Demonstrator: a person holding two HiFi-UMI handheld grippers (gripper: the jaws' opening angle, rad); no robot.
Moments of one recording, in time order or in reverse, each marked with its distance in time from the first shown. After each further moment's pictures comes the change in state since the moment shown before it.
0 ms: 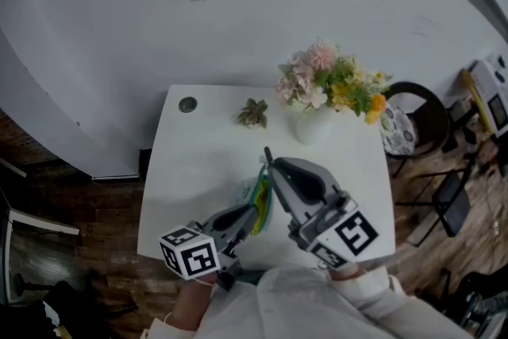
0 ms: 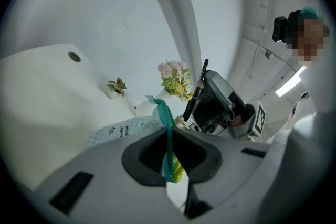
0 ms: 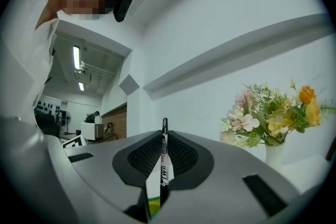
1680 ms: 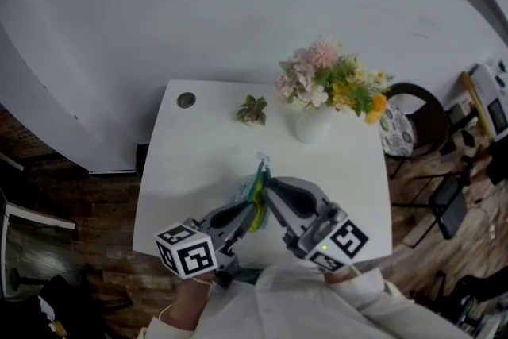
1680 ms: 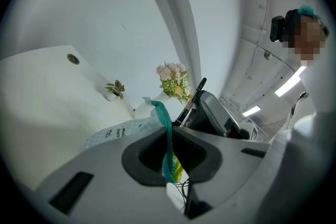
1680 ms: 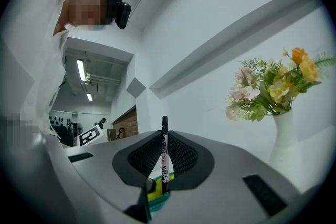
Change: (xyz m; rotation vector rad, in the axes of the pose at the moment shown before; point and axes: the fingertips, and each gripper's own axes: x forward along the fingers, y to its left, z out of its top) left arm 0.002 -0.005 0.005 0.009 -0.024 -0.003; right arm -0.020 0.017 -0.045 0.132 0.010 0.105
